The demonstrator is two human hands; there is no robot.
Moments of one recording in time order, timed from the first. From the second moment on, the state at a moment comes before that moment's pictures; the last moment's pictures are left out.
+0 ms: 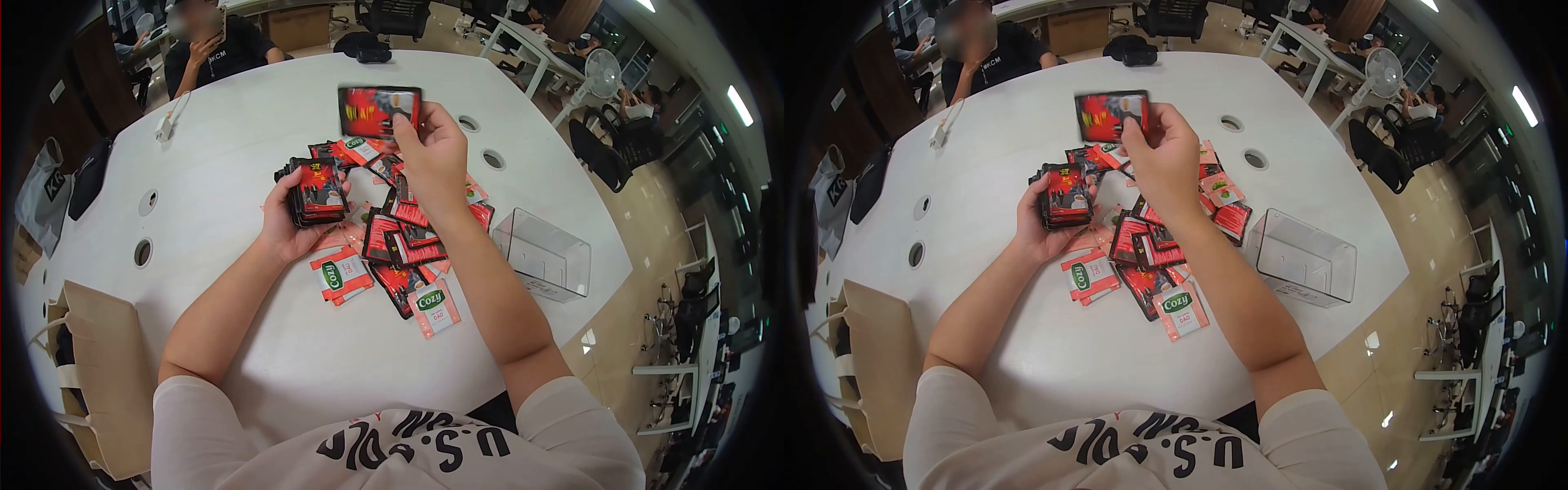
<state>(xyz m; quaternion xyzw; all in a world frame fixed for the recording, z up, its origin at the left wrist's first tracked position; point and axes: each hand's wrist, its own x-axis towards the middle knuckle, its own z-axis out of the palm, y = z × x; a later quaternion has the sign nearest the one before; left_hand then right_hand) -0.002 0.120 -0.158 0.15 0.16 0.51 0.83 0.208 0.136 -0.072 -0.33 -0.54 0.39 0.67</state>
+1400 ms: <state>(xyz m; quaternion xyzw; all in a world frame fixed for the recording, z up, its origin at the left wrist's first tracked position) -0.005 0.126 -0.171 0.19 0.12 0.47 0.86 0.260 0.121 -0.080 -0.56 -0.81 0.15 0.04</state>
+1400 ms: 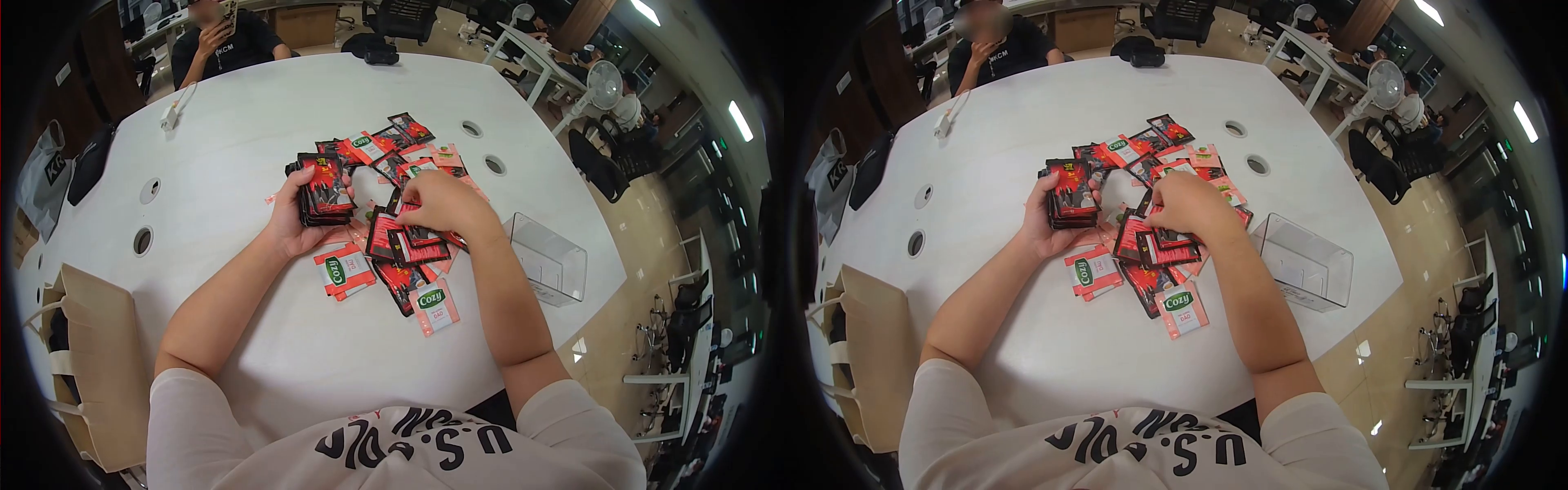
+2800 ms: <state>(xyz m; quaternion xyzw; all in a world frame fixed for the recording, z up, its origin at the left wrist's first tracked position) -0.005 0.117 -0.161 0.25 0.14 0.41 0.86 0.210 0.124 -0.095 -0.38 -0.49 0.61 0.50</state>
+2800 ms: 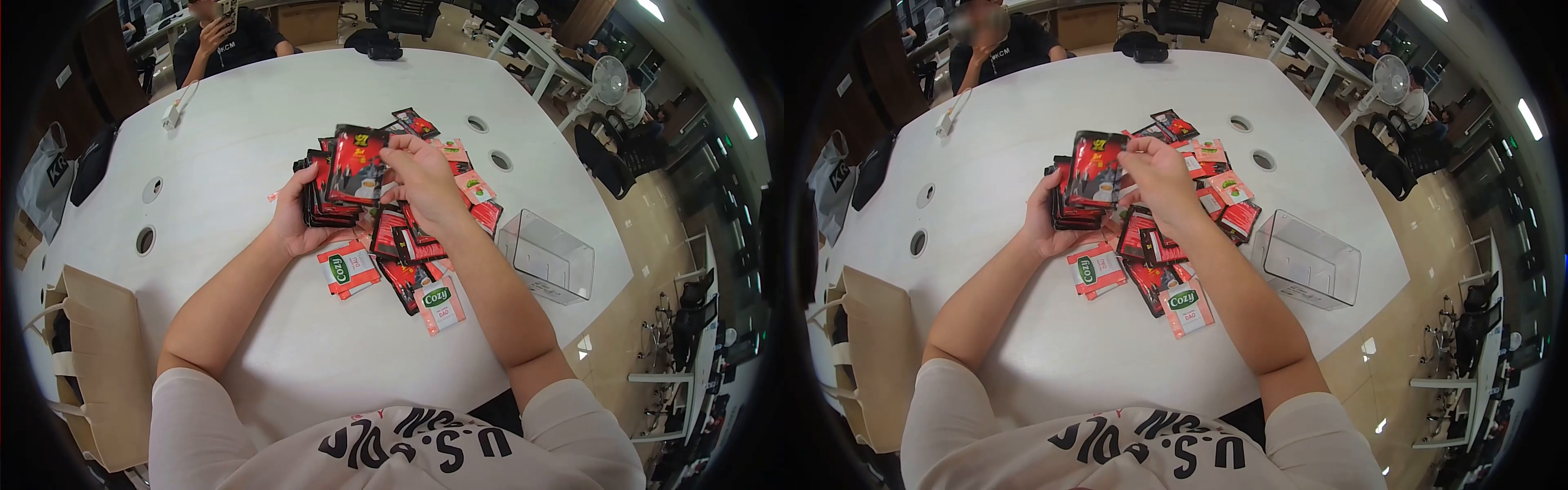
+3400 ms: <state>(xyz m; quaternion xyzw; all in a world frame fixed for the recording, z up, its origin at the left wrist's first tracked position) -0.015 0.128 -0.187 0.31 0.10 0.36 0.87 0.192 0.109 -0.113 -0.42 -0.76 0.20 0.45</state>
